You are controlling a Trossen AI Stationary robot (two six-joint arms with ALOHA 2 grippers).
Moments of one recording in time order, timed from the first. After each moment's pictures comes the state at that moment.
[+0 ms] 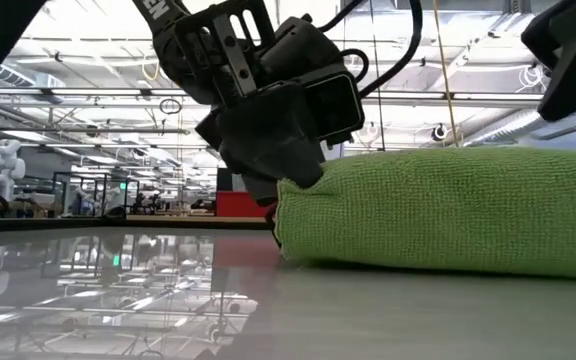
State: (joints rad) left arm -0.12 2.14 1.21 0.14 0.92 -0.31; right arm 0.84 1.60 0.97 -0.44 0.58 0.67
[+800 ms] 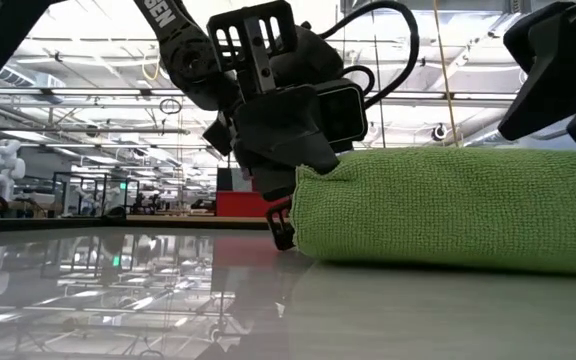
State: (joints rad) left arm -0.08 2.14 1.21 0.20 0.96 -0.46; right arm 0.83 1.71 0.97 -0.32 0.68 0.55
